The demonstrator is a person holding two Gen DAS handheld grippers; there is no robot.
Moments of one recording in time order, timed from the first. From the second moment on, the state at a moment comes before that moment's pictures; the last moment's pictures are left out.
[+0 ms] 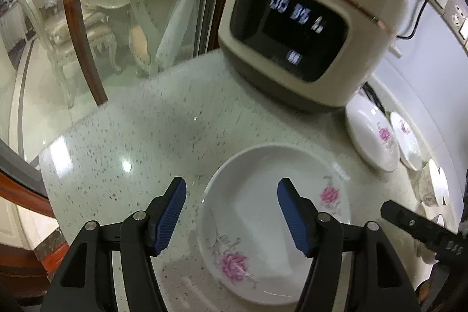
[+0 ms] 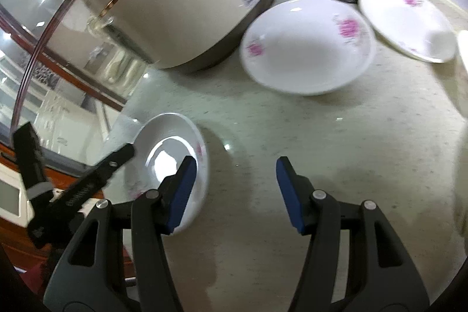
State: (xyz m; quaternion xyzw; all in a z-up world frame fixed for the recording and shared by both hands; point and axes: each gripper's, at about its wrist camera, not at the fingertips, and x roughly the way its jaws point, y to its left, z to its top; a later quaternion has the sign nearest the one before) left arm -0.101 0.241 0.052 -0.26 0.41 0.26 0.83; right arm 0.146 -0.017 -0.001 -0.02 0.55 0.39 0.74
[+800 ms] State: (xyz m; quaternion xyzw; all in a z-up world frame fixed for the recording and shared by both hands) left arm 0.063 0.154 0.056 -0.22 0.46 0.14 0.85; right arm 0.176 -0.103 0.028 -0.07 0.47 0.27 0.84
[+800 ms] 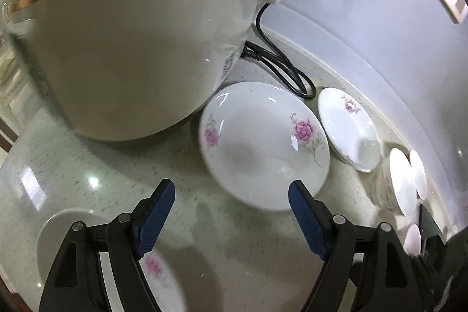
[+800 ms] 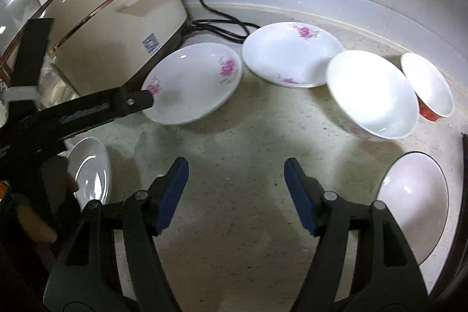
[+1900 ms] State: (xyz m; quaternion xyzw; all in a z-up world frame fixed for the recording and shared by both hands) left arm 0.092 0.130 0.024 -0.15 0.50 0.16 0.84; right arm 0.205 -0.108 0.019 -0.02 0.50 0.22 0.83
